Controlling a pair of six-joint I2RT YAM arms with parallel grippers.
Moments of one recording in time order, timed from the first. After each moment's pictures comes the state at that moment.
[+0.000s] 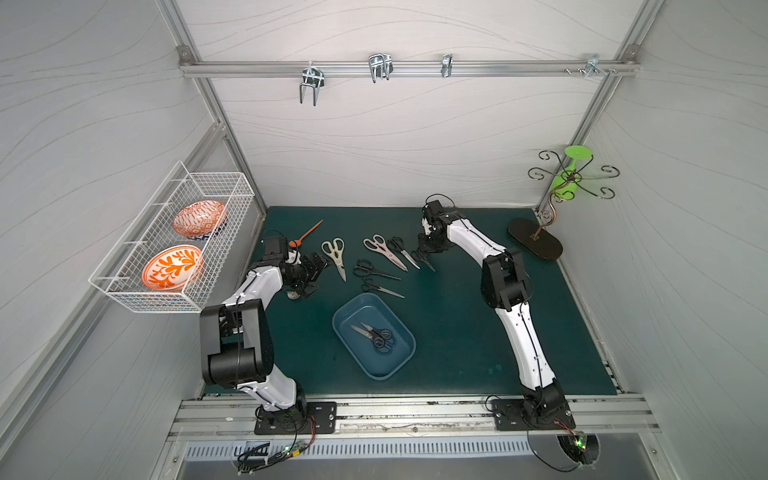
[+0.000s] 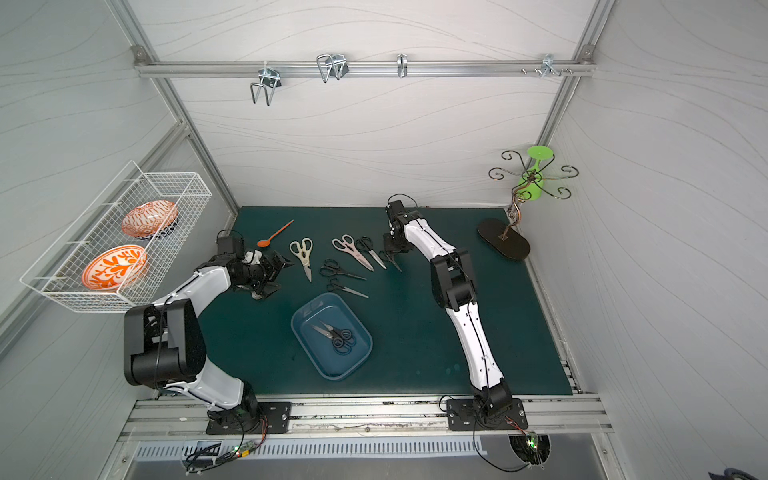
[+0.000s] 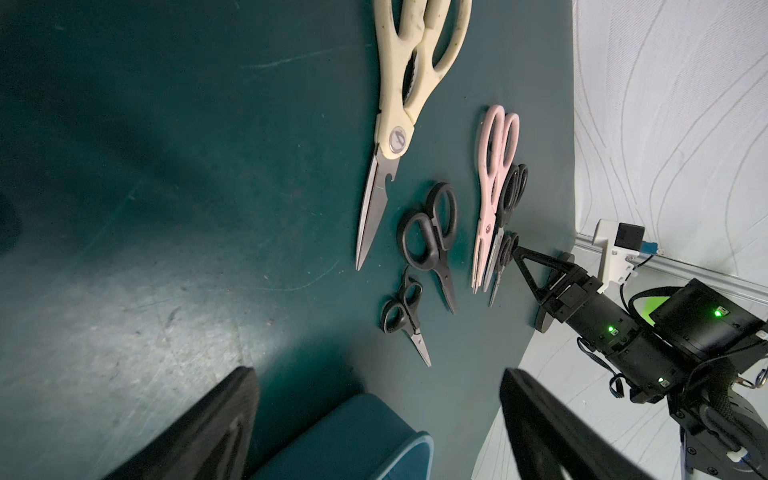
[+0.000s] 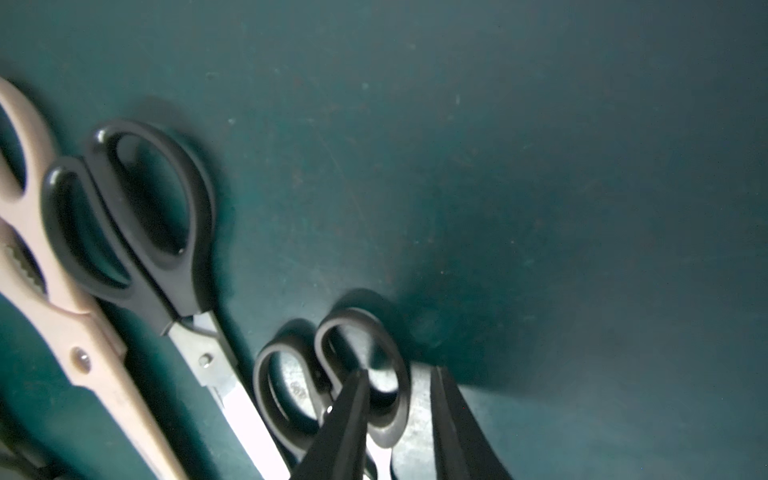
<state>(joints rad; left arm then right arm) 0.19 1.59 1.00 -0.48 0.60 -0.72 0.47 2.53 2.27 -0.90 -0.06 0.24</state>
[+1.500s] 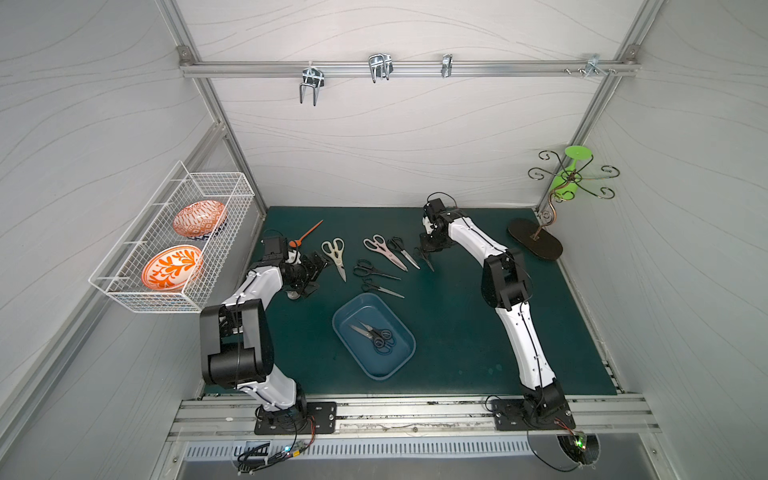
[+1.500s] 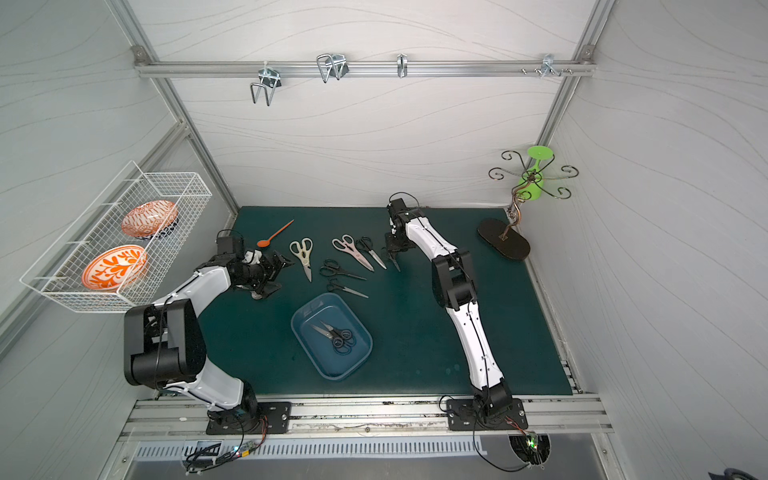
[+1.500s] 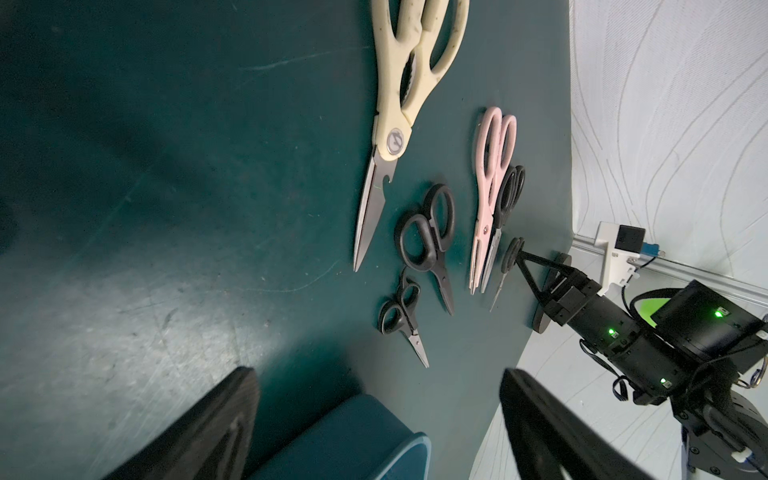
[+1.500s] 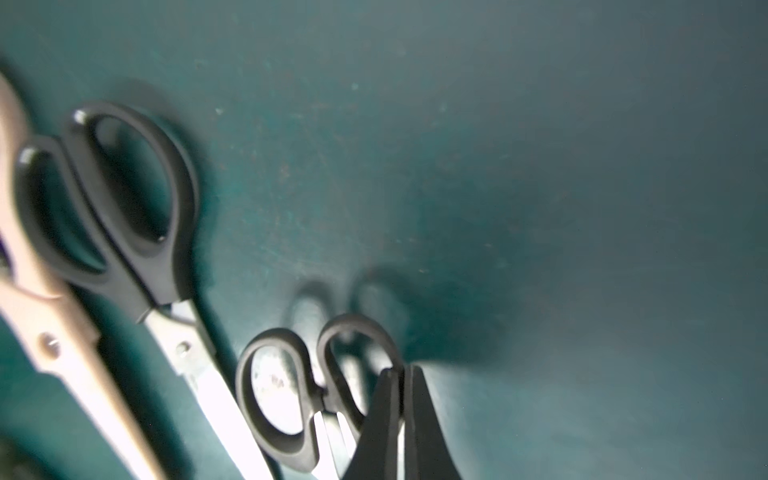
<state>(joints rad) 0.19 1.59 1.00 -0.48 0.60 -0.73 0.45 2.51 2.29 -0.94 -0.05 0.17</state>
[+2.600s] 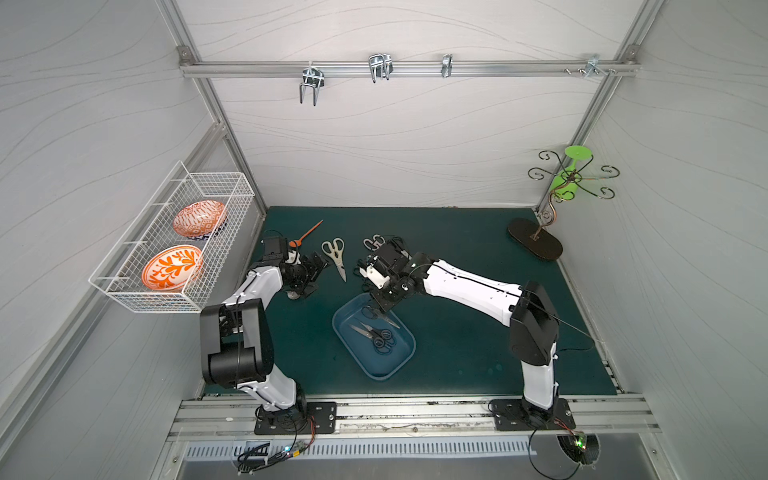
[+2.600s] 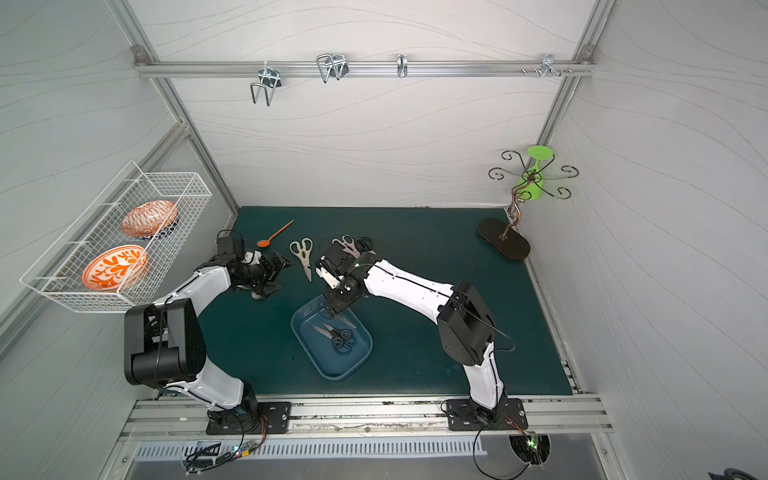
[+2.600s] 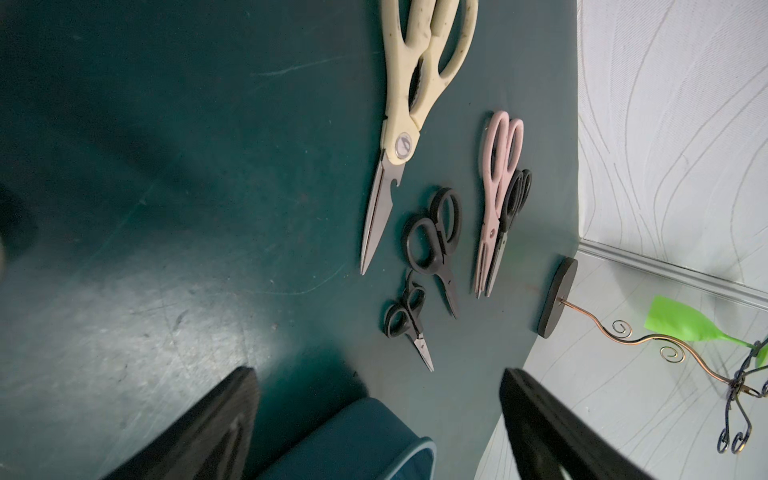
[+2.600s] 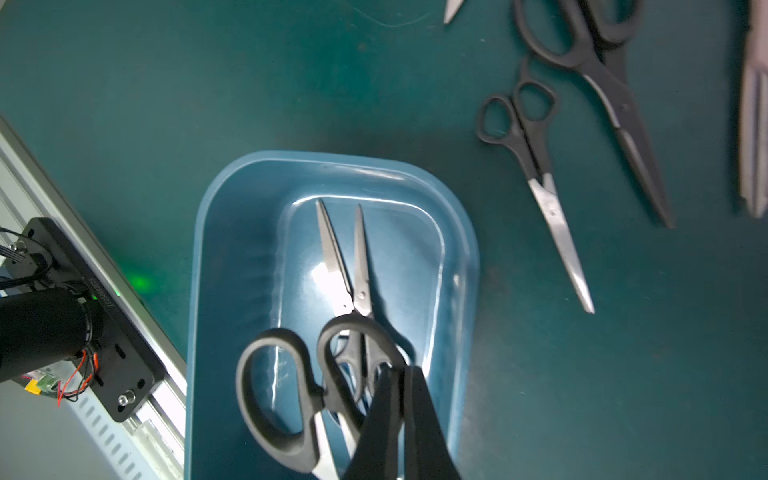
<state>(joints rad) 0.19 1.60 1.00 -0.48 0.59 -0.72 1.02 1.96 1.69 -0.82 -0.11 0.19</state>
